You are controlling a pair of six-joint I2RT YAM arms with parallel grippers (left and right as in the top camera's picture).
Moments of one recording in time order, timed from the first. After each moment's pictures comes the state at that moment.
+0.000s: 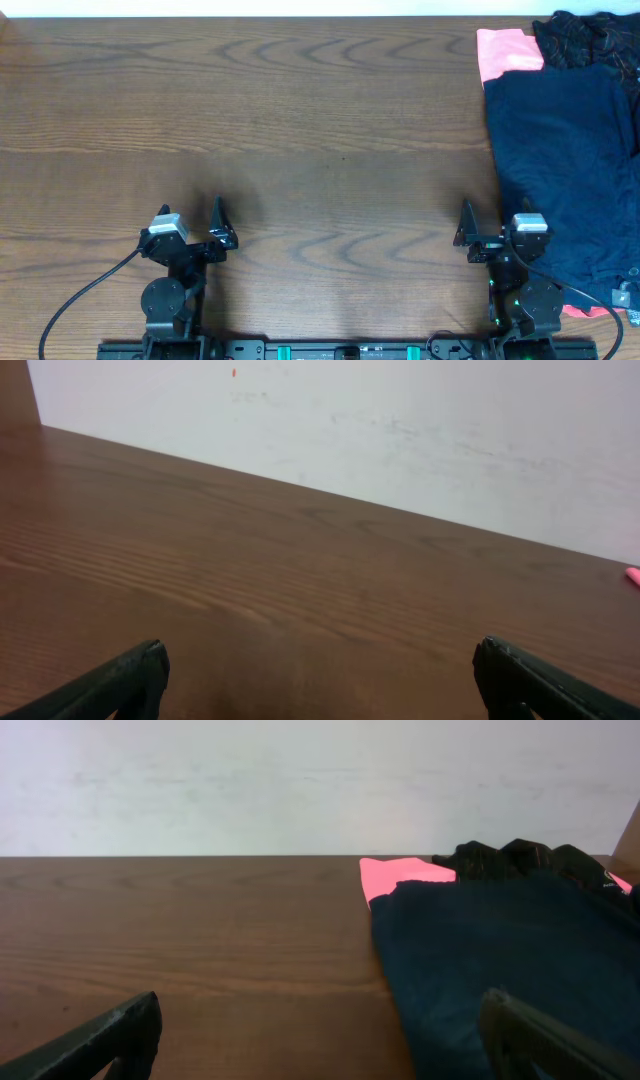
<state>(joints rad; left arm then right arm) -0.02 0.01 0.02 -0.11 -0.04 -0.25 0.09 0.01 0.01 -0.06 0.08 0.04</state>
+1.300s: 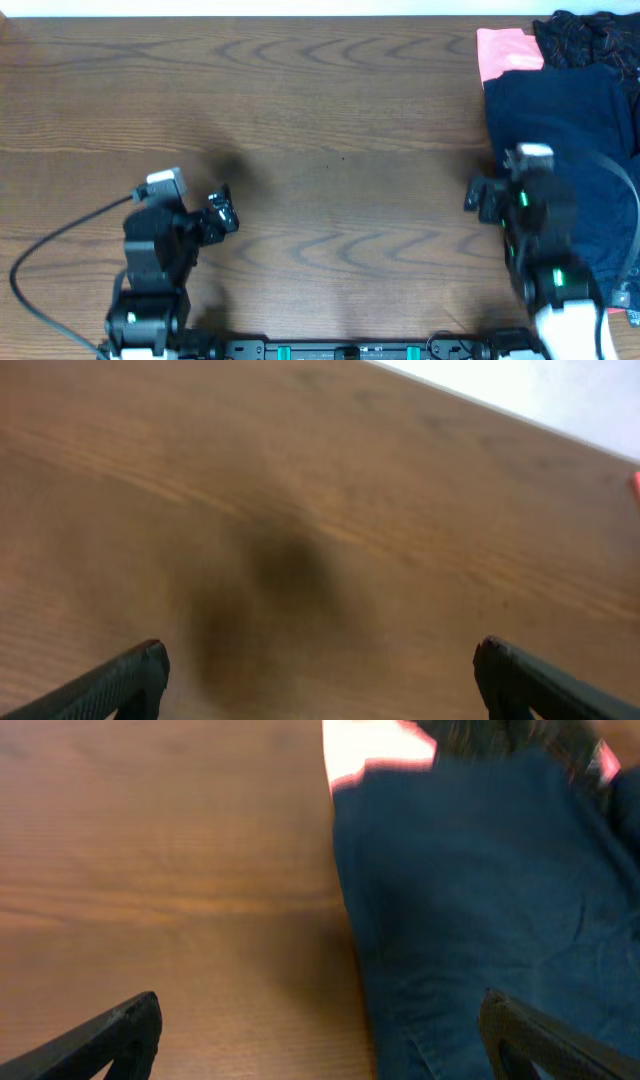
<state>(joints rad) -0.02 0.64 0.55 -0.50 0.05 -0.33 0.09 0.88 0.65 -0.42 0.19 0.06</state>
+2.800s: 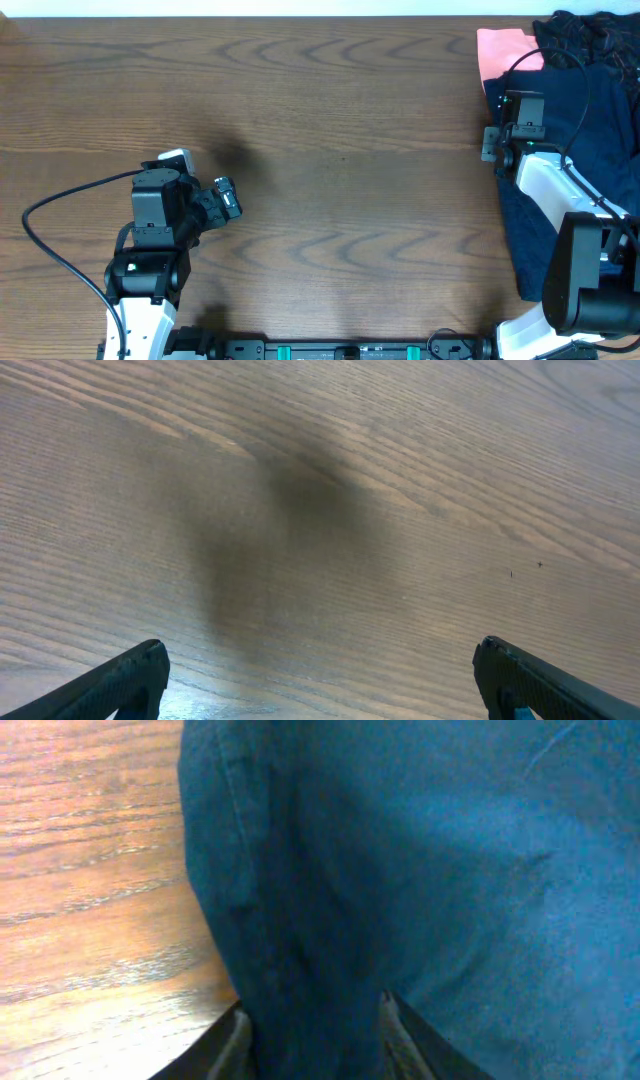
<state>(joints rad) -0.02 0.89 0.67 -0.58 0.07 -0.33 -0.06 1.75 0.99 -0.21 0.29 0.01</state>
